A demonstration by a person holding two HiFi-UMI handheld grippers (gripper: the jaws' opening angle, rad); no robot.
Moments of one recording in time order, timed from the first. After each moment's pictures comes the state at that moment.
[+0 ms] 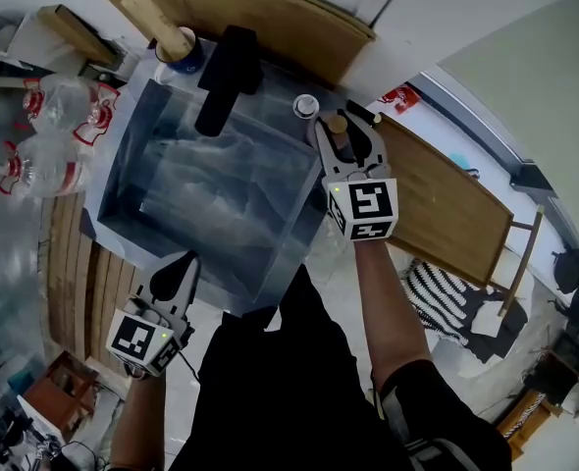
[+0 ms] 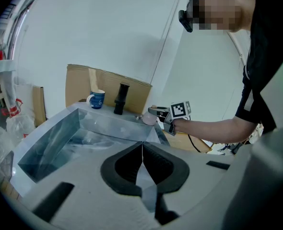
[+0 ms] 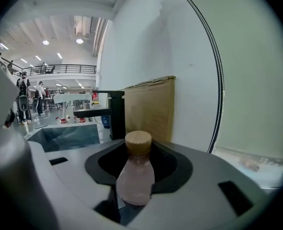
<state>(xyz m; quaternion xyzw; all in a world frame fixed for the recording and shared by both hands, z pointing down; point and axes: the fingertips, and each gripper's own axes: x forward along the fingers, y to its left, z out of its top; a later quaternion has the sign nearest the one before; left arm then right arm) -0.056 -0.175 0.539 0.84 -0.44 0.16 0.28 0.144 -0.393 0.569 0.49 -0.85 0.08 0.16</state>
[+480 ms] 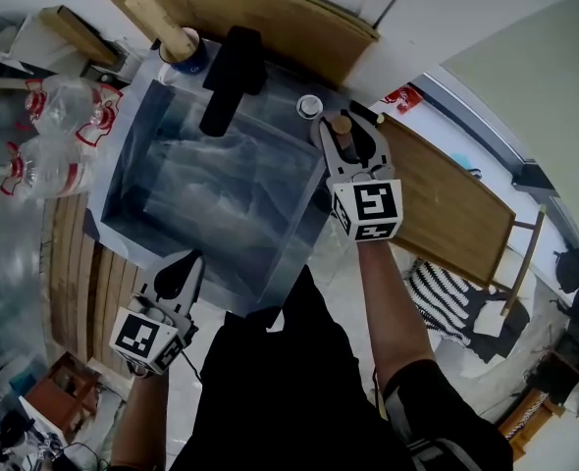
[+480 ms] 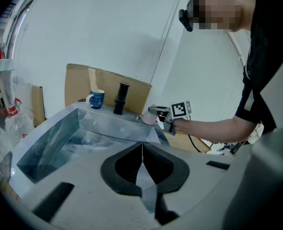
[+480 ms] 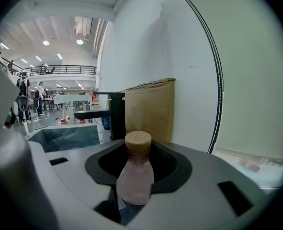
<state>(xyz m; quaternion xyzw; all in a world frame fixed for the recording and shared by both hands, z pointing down) -0.055 -0.175 0.541 0.84 -0.43 0.17 0.29 0.143 -0.392 0.566 0.49 -0.85 0.07 0.15</state>
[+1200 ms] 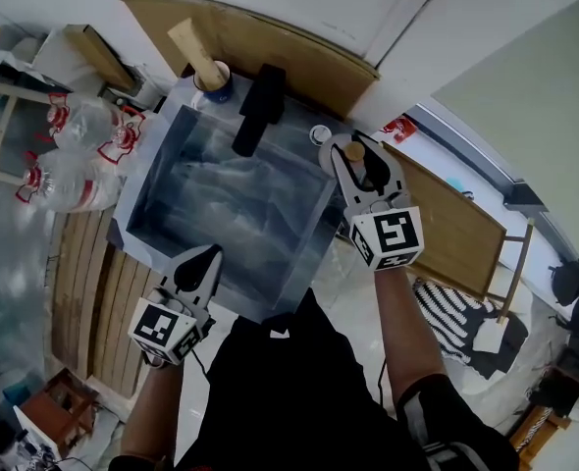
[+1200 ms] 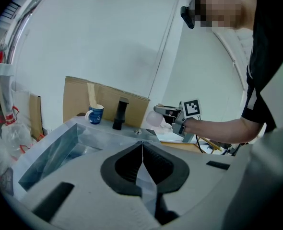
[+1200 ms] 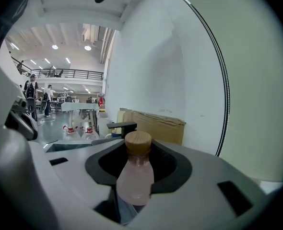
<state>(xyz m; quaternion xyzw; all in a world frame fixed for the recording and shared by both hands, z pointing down) -0.066 -0.195 0.502 0.86 -0.44 0.11 0.24 0.121 -0.367 0.470 0.47 -0.88 0.04 0.12</state>
